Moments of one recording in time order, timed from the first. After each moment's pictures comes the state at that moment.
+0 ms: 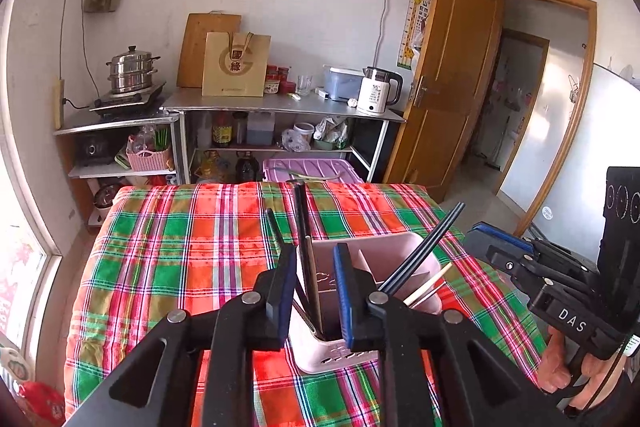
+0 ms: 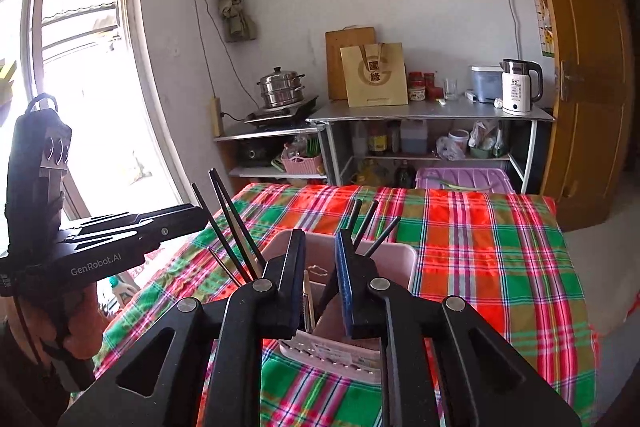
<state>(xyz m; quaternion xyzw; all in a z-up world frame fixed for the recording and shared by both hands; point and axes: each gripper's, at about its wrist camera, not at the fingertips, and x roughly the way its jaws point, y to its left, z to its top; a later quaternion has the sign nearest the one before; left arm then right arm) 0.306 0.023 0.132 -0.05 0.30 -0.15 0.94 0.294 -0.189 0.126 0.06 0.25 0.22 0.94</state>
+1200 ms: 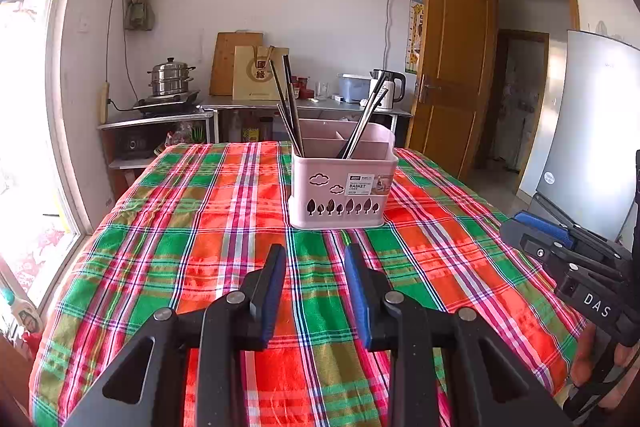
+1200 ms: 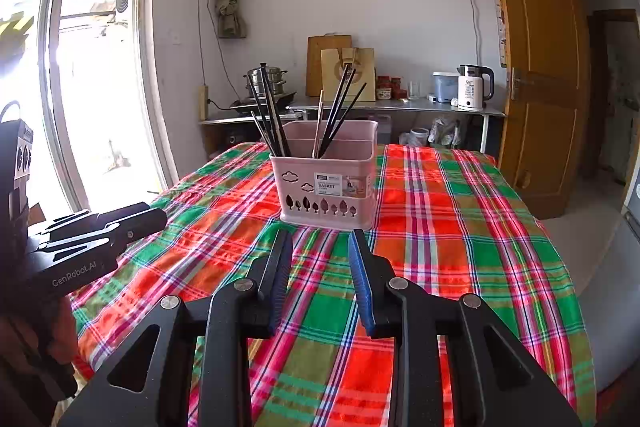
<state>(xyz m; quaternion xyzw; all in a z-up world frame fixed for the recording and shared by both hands) 0.075 0.004 0.041 -0.02 0.25 -0.10 0.96 0.092 -0.202 0.050 0.02 0.22 0.15 0.96</state>
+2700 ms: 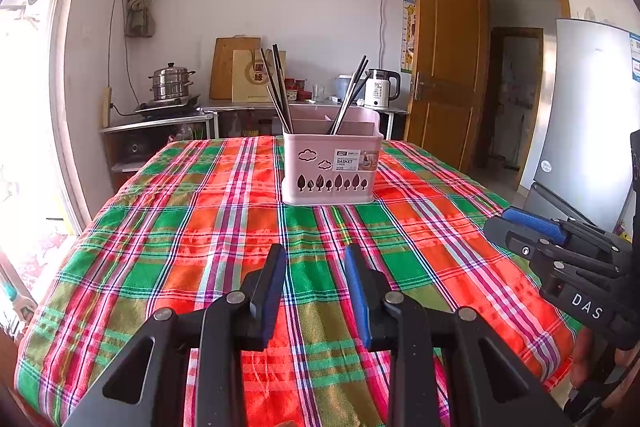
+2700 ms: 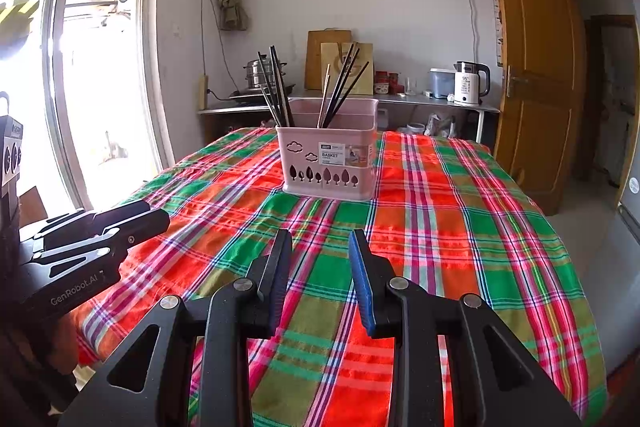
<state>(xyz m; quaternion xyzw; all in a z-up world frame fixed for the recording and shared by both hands) 0.041 -0.009 0.013 -0.01 0.24 -0.09 0.97 0.066 -0.195 0.024 0.00 0.23 0.15 0.96</state>
